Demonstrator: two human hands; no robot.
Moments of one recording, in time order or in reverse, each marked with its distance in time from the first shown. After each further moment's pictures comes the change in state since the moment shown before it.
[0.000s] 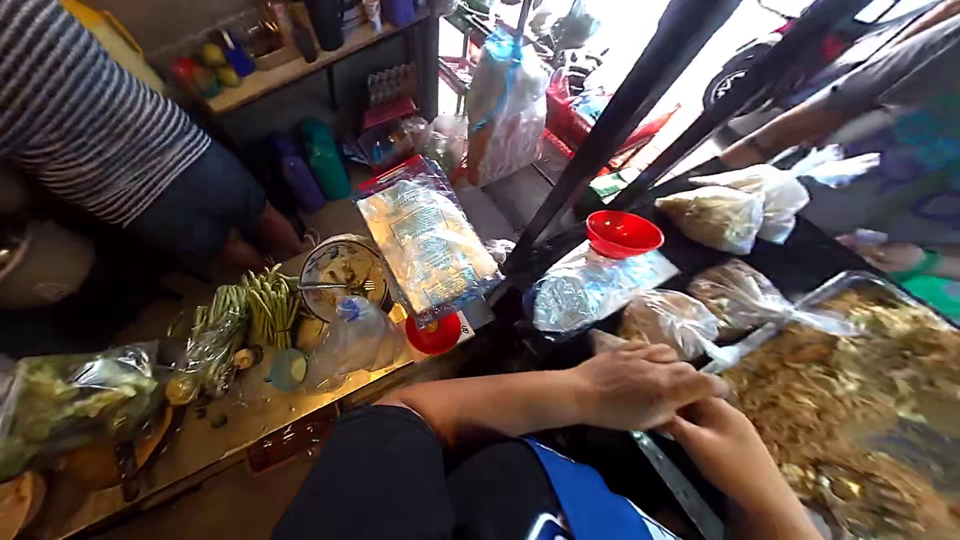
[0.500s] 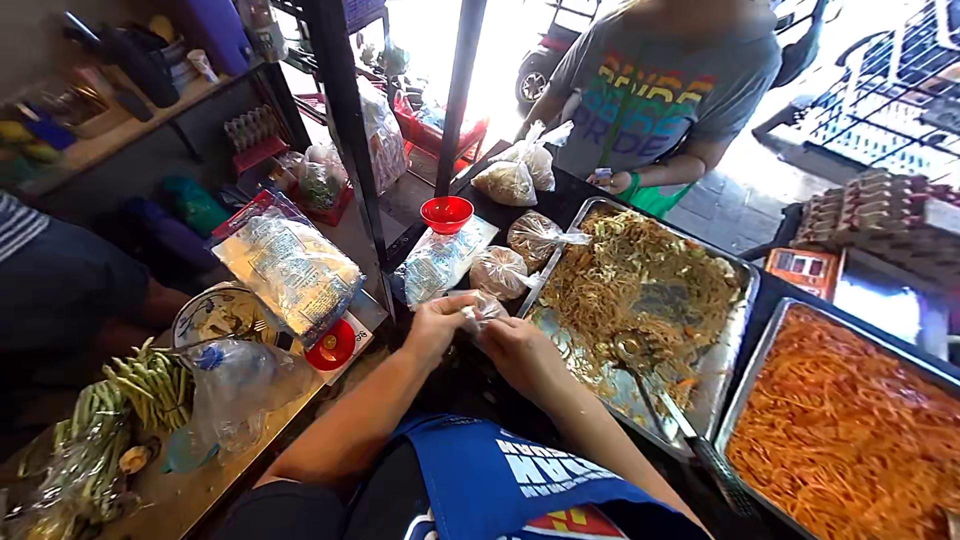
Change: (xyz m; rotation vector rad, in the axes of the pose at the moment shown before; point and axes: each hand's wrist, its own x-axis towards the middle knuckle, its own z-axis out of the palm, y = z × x) left_hand -0.005 0.003 -0.003 -0.795 0.191 -1.030; right_hand -0.009 -0.021 0.001 -0.575 0.063 -0.294
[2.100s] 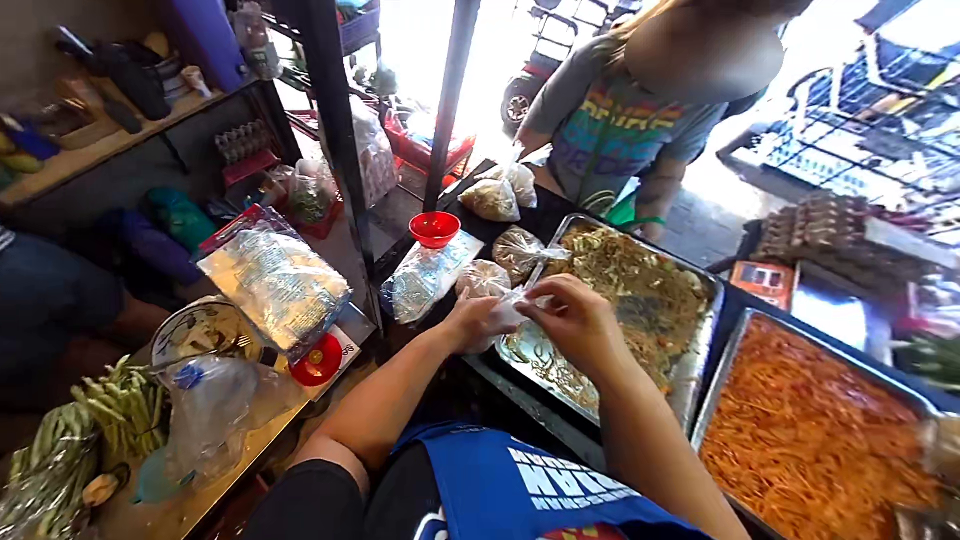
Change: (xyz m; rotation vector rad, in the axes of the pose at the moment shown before) left_hand 0.075 -0.009 0.043 0.779 -0.450 0.333; right_hand 0.022 0.034 -0.084 0.126 0.212 0.156
